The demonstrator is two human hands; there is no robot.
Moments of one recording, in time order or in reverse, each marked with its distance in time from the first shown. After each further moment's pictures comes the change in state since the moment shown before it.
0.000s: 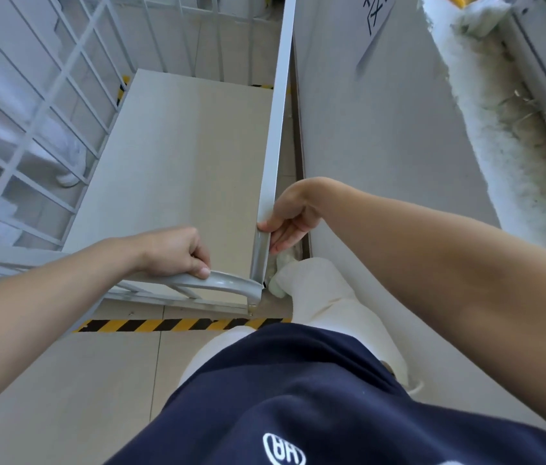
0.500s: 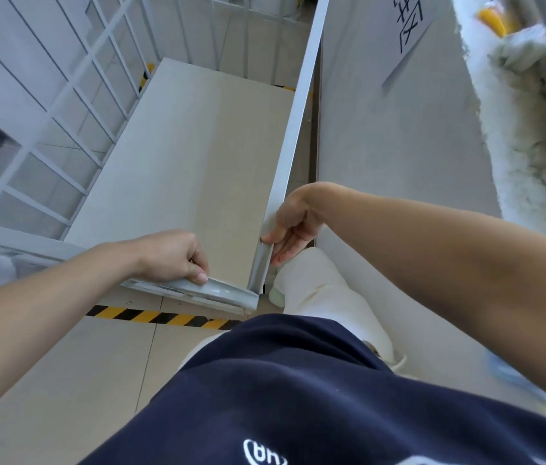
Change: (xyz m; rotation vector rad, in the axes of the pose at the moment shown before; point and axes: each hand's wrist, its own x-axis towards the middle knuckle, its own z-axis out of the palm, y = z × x) left_hand 0.007 -0.008 -0.005 -0.065 0.047 -0.060; right_hand 0.004 -0.022 -0.018 -0.082 -0.116 0.072
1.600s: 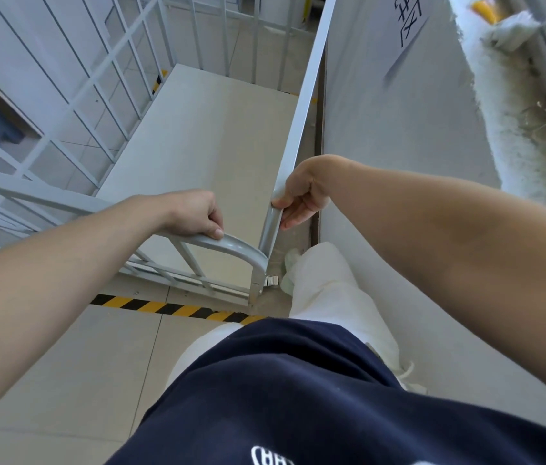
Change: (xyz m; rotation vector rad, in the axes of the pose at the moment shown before) left_hand -0.017 0.007 0.013 0.085 0.153 -0.015; right_hand -0.008 0.010 0.032 0.045 0.240 -0.089
